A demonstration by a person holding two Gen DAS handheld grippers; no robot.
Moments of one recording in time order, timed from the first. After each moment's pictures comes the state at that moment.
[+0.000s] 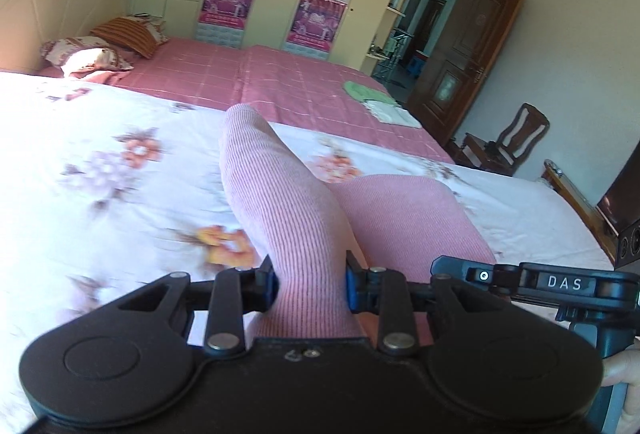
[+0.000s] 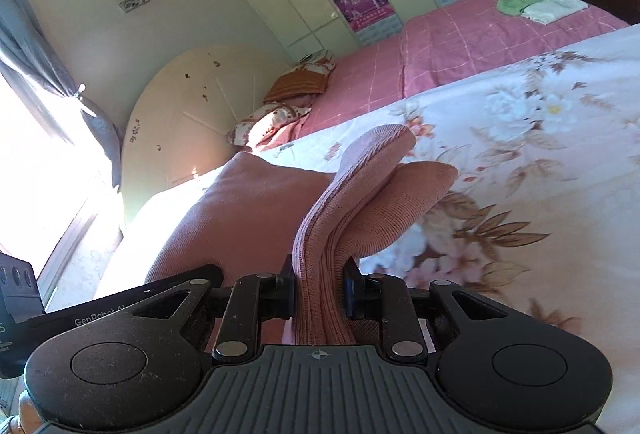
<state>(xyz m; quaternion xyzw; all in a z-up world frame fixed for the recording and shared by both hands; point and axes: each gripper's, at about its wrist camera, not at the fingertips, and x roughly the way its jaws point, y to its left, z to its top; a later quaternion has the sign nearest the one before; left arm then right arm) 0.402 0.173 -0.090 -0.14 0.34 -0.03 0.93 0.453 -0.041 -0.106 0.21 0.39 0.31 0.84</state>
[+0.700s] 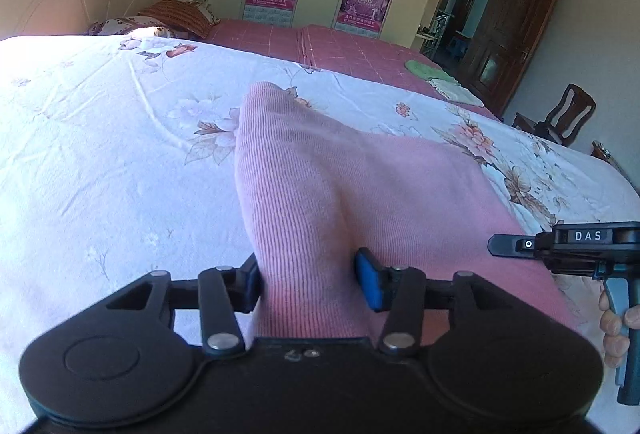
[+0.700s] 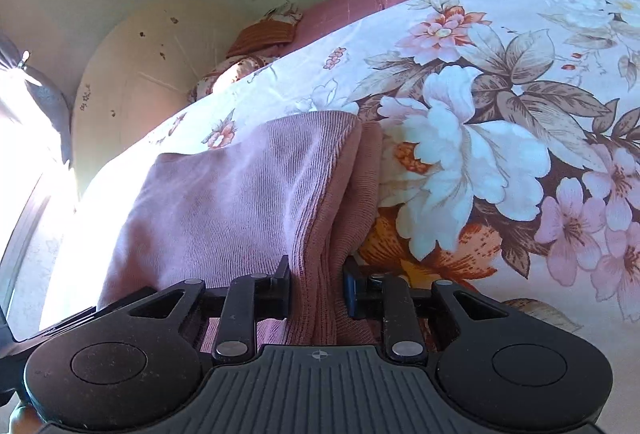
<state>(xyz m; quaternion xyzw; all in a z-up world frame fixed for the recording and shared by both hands) 0.402 0.294 -0.153 -0.11 0.37 0.02 0.92 0.496 0.052 -0.195 0.20 0.45 0.25 0.83</state>
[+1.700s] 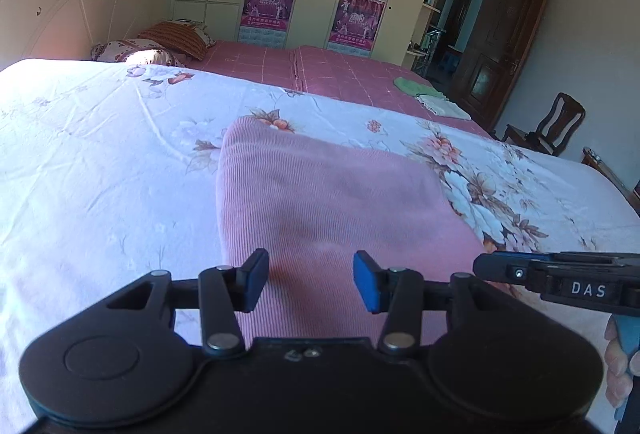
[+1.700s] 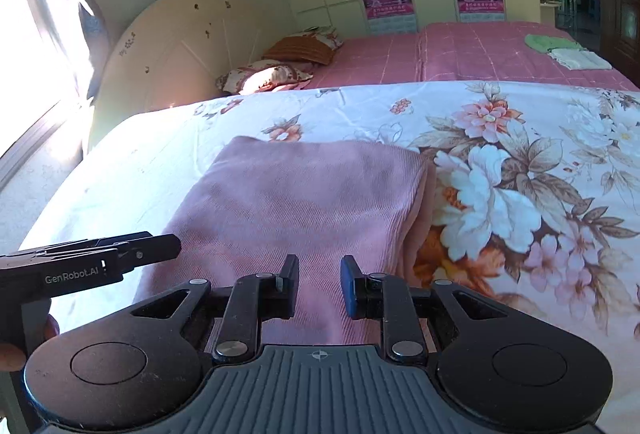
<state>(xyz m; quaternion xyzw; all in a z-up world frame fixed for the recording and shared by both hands) 0.346 0.267 -0.130 -0.10 0.34 0.02 0.93 0.392 0.095 -0.131 0.04 0.38 0.29 0.88</state>
